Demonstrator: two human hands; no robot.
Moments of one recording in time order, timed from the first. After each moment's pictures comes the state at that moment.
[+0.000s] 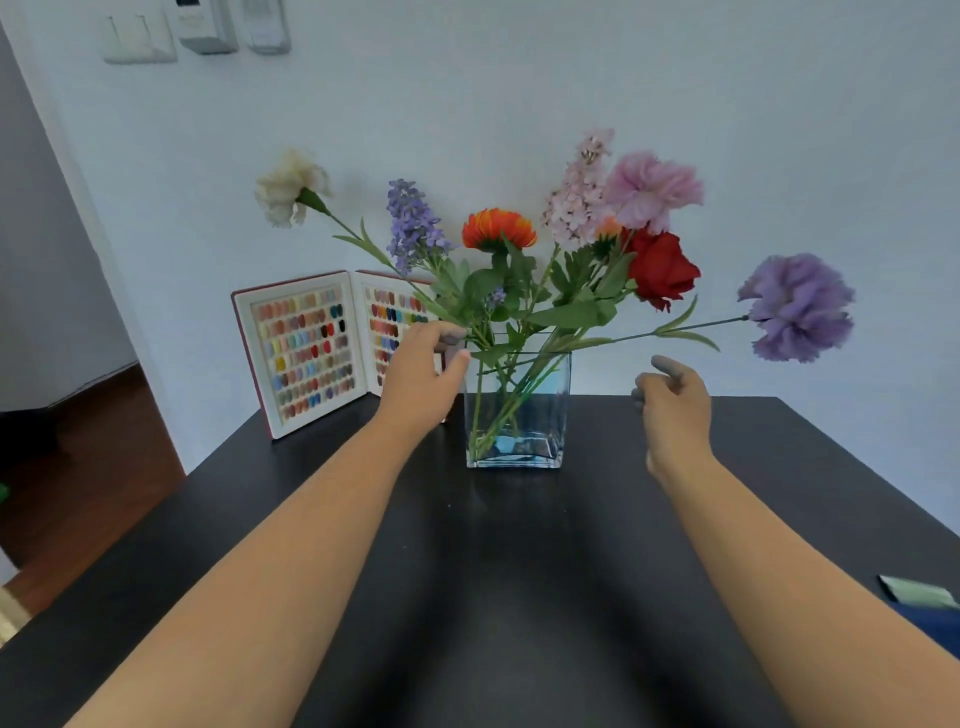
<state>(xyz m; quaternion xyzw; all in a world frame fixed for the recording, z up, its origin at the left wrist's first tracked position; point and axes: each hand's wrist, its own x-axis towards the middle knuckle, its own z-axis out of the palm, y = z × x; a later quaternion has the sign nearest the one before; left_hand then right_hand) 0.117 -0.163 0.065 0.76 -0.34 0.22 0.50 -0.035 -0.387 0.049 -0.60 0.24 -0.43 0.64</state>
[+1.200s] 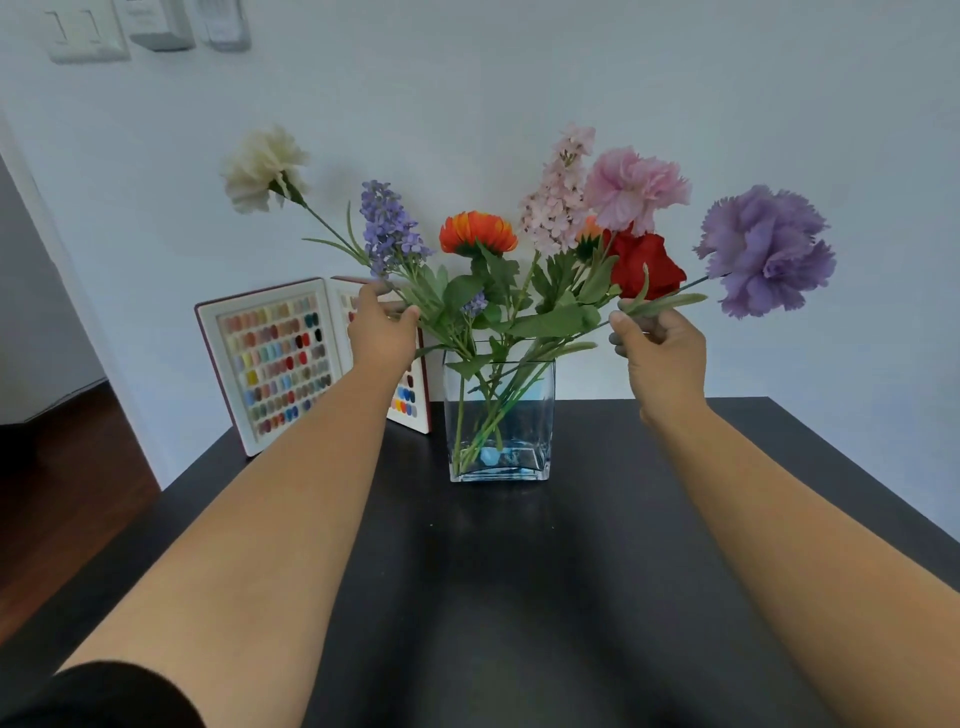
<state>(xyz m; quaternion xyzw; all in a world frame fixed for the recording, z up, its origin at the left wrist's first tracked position) 0.187 -0.192 0.104 0.74 -0.14 0.16 0.64 -0.015 -0.401 0.100 -0.66 0.13 -0.50 0.55</state>
